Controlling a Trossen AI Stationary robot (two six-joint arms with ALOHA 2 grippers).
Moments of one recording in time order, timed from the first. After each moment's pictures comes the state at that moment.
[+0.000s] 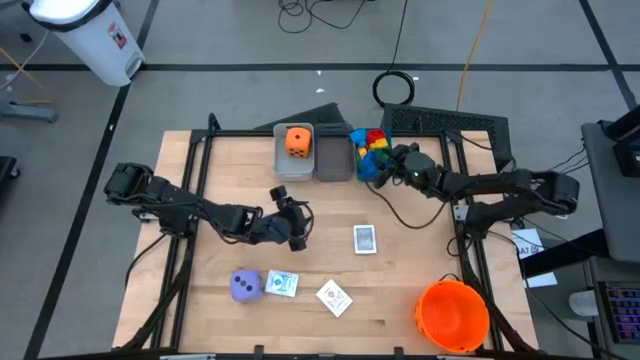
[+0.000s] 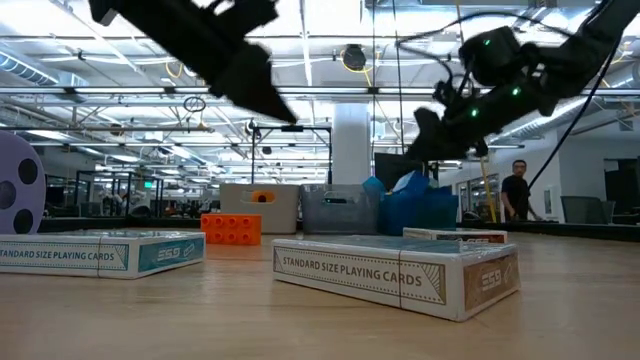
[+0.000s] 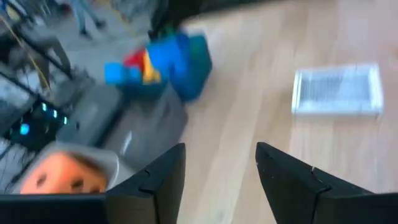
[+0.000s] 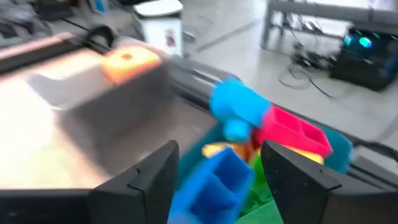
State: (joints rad) left arm -0.23 1.53 0.86 0.07 -0.70 0.00; right arm -0.44 1.26 0.42 0.51 0.39 0.20
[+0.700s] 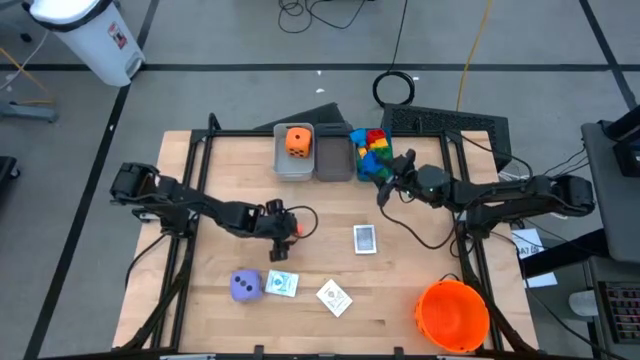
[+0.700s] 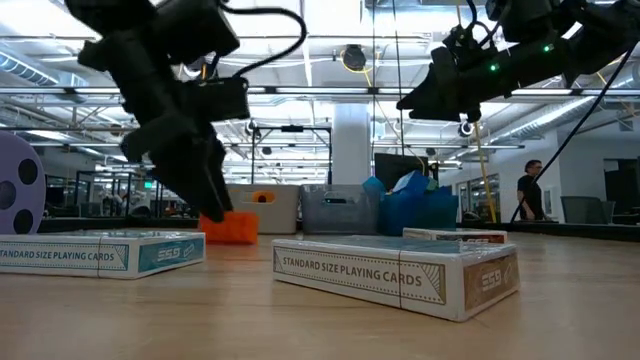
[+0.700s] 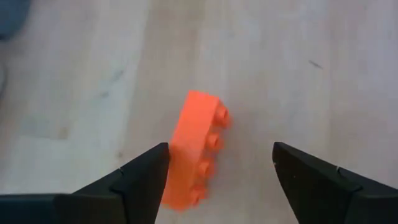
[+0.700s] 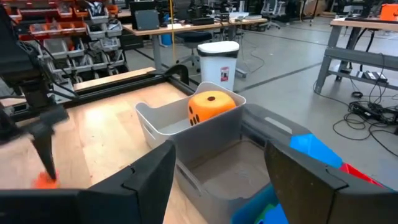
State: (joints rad) left arm -0.15 1.57 0.76 -0.21 -0.21 -0.17; right arm -0.20 1.07 0.42 0.50 0.39 0.11
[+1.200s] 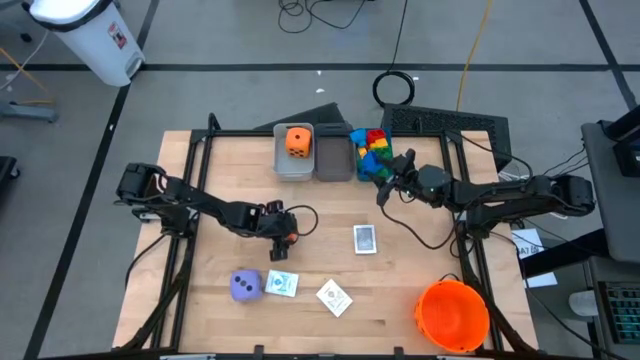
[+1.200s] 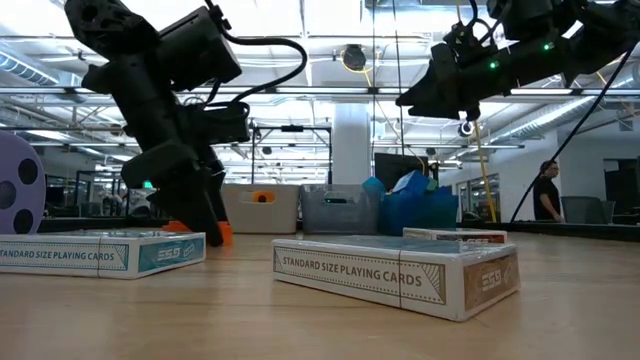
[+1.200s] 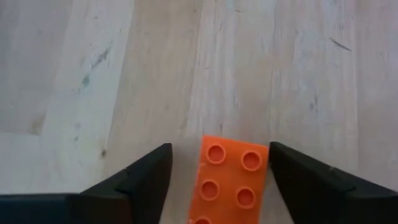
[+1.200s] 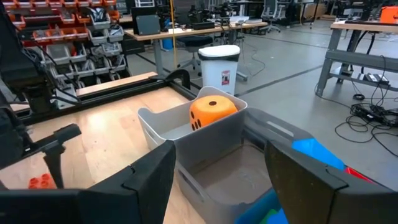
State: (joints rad) left arm -0.11 1.62 0.70 -0.12 -0.17 -0.15; right arm -0.19 1.07 0.42 0.52 0.39 0.11
